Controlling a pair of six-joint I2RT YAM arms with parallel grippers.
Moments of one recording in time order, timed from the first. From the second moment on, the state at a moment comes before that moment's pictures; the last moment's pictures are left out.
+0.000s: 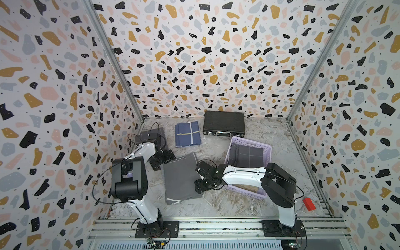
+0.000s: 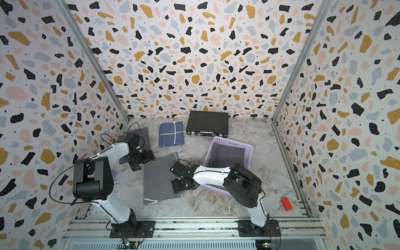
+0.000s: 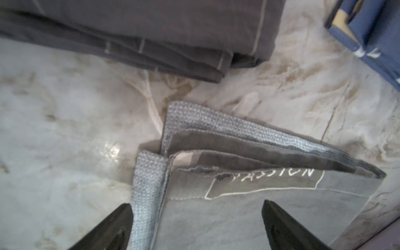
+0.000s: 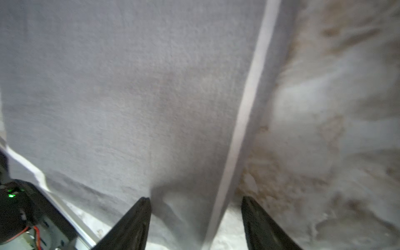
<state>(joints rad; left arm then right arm) 0.09 1.75 1.13 -0.77 0.17 -0.45 1.11 1.97 1.31 -0.46 -0.16 0.67</state>
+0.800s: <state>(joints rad) 0.09 1.84 1.16 -0.79 0.14 -0.38 1.15 2.02 1.38 -0.48 -0.19 0.67</state>
